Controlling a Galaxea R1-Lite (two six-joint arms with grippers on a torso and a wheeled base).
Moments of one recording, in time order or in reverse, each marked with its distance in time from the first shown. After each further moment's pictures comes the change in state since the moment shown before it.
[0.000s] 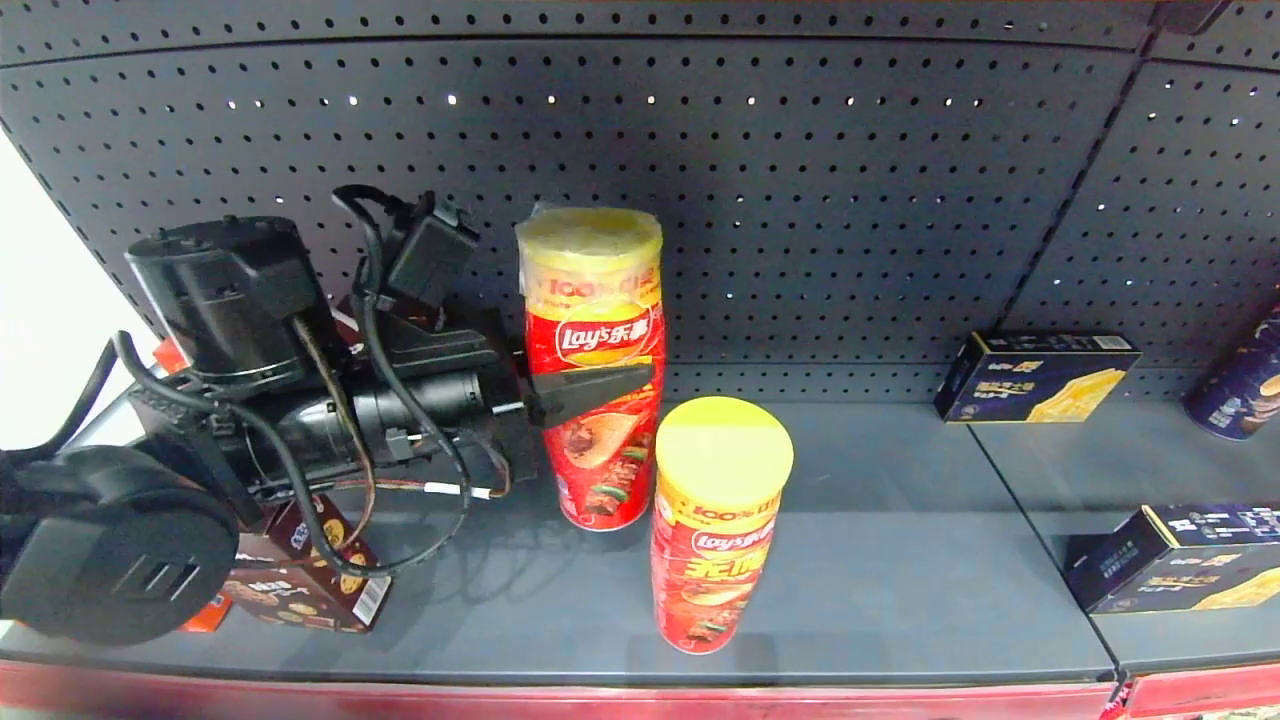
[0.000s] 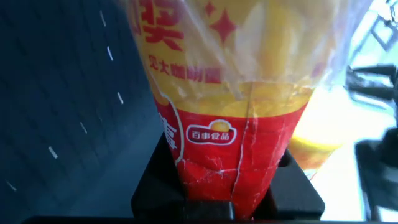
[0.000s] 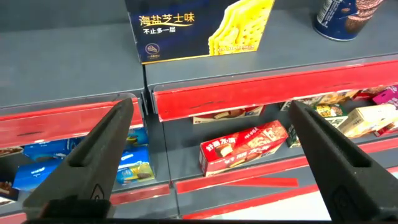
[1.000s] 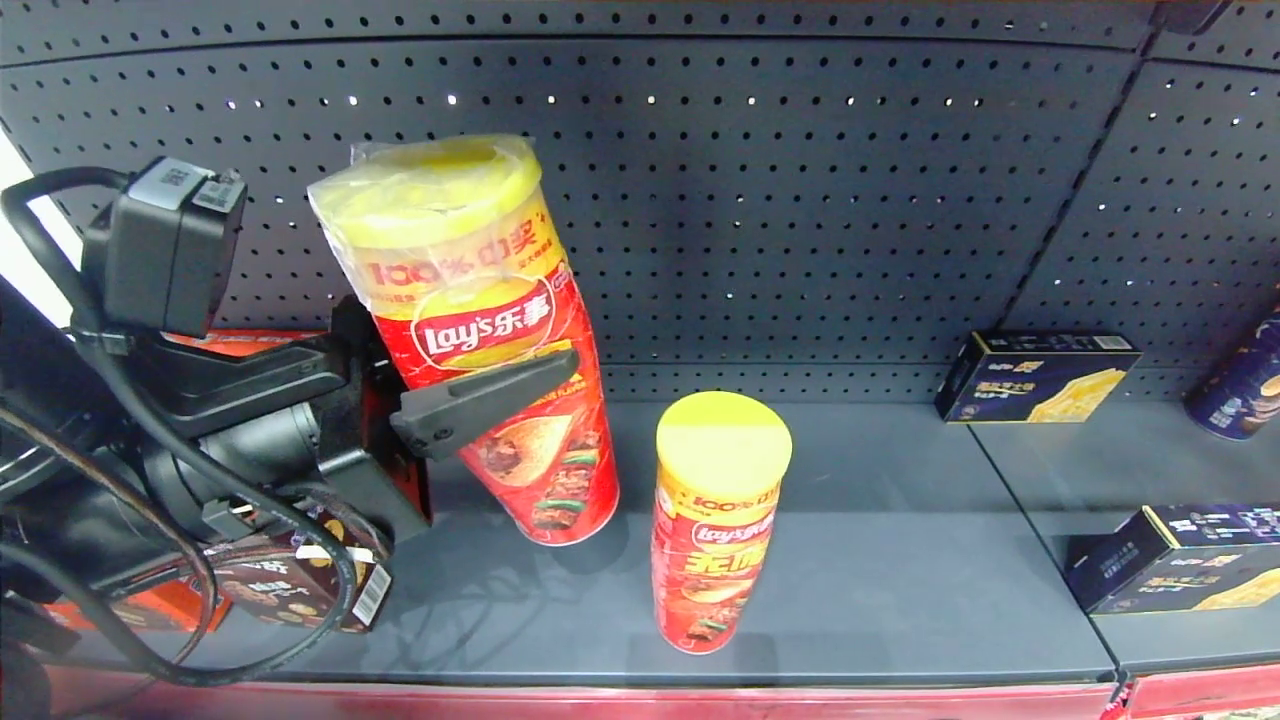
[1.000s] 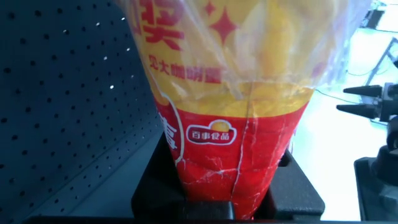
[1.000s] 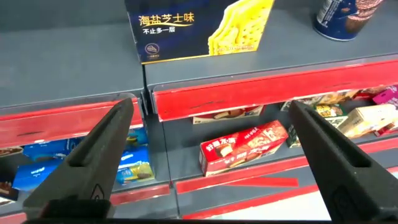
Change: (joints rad) left arm -0.014 -0.213 0.269 -0.284 0.055 -0.076; right arm 0.000 -0.001 0.000 0.000 0.001 0.000
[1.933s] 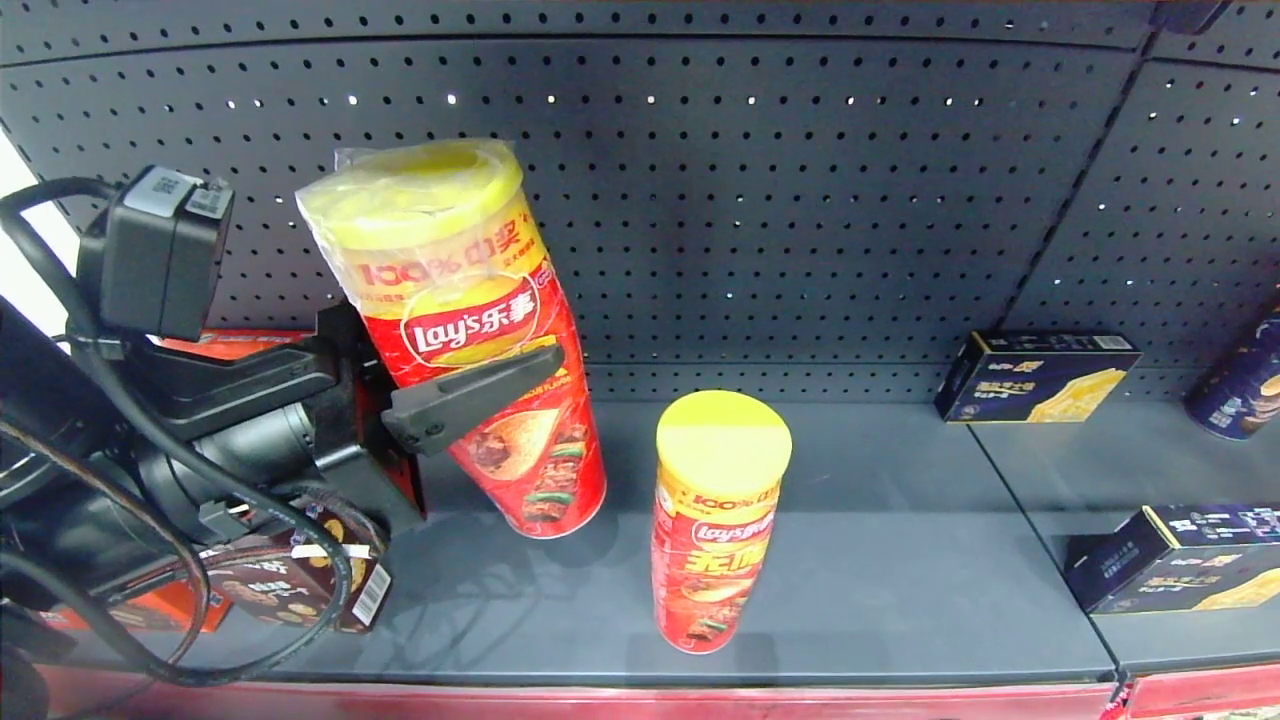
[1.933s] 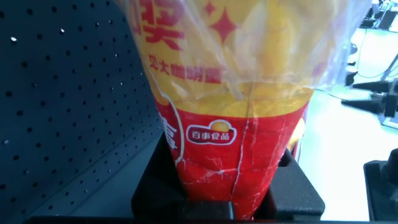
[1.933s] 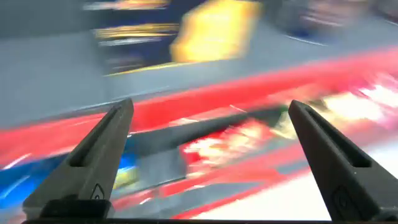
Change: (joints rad) left arm 0.021 -0.004 0.025 -0.036 0.034 0.000; right arm 0.008 0.069 -0.002 -0.070 -0.193 0.033
